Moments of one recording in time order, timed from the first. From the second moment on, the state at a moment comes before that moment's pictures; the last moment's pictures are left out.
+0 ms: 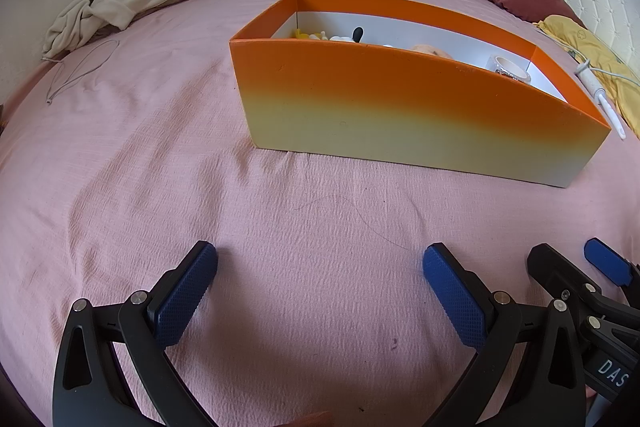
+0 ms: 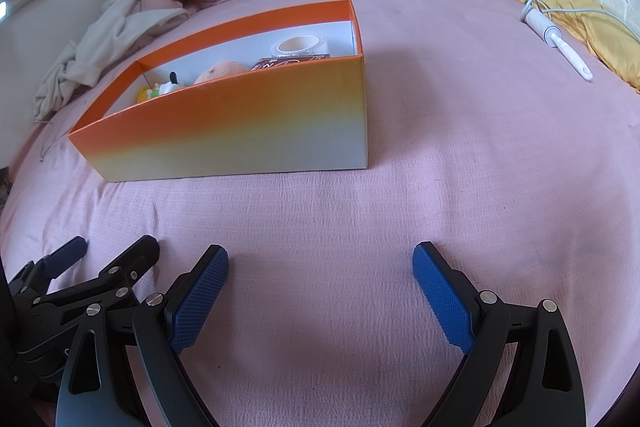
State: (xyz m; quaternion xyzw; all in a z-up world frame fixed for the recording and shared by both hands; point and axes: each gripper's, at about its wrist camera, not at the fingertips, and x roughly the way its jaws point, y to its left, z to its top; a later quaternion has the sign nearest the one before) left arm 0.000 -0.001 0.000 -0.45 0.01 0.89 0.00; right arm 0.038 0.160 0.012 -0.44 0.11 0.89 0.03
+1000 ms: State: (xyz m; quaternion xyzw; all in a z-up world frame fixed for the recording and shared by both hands) left arm -0.032 -0.022 0.111 -0.41 -0.01 0.91 0.05; right arm 0.036 0.148 0.014 -0.46 0.07 0.88 0.03
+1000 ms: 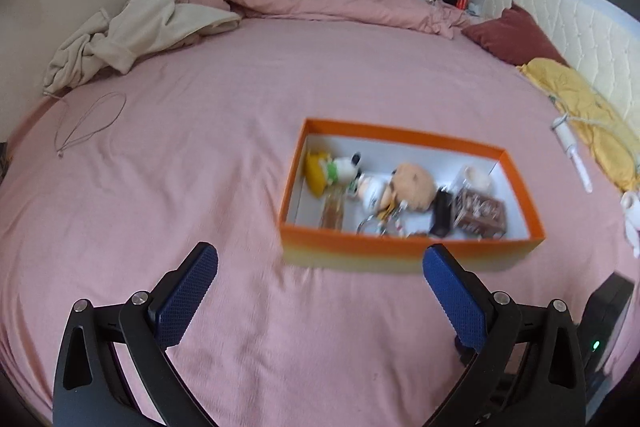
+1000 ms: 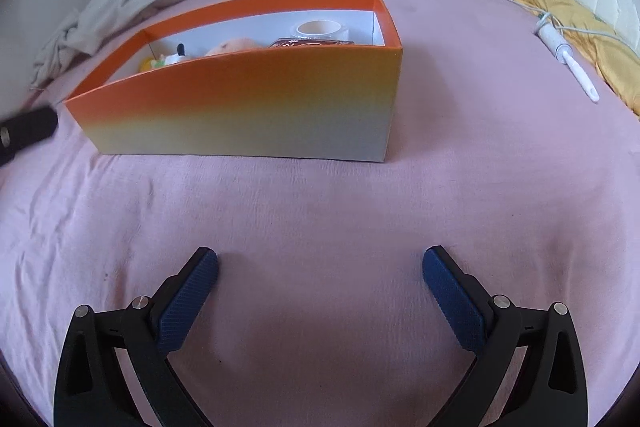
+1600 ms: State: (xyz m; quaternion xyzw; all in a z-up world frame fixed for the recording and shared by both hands) left arm -0.167 0.038 0.067 -0.61 0.08 0.77 0.16; right arm -0.063 0.124 0.106 -0.47 -0.18 0.86 -0.10
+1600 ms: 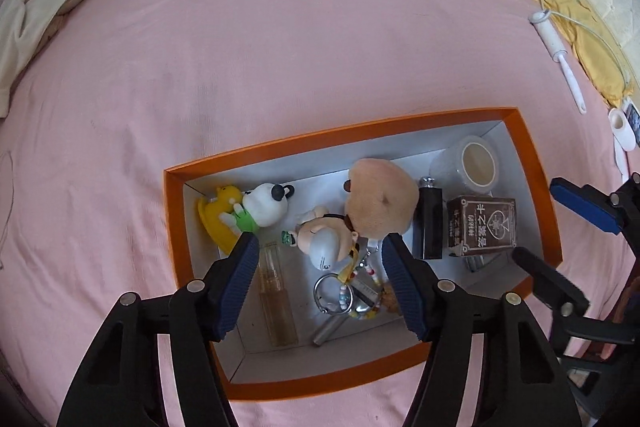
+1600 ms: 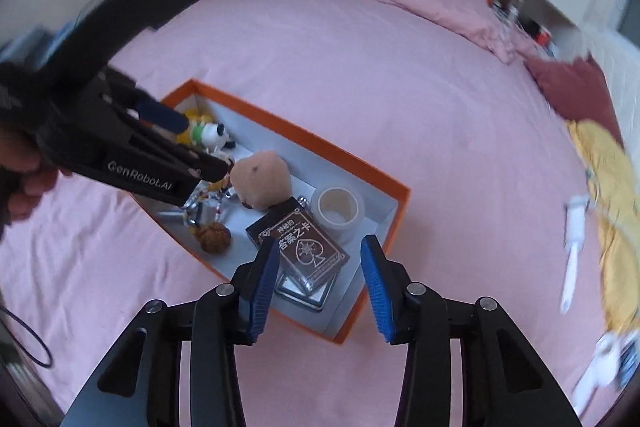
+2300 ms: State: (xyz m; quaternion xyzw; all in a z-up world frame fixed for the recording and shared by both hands) left arm -0.132 0.036 0.042 -0.60 0.10 0.77 0.19; right arm -0.120 0.162 0.066 -0.61 -0.05 0.78 -0.13
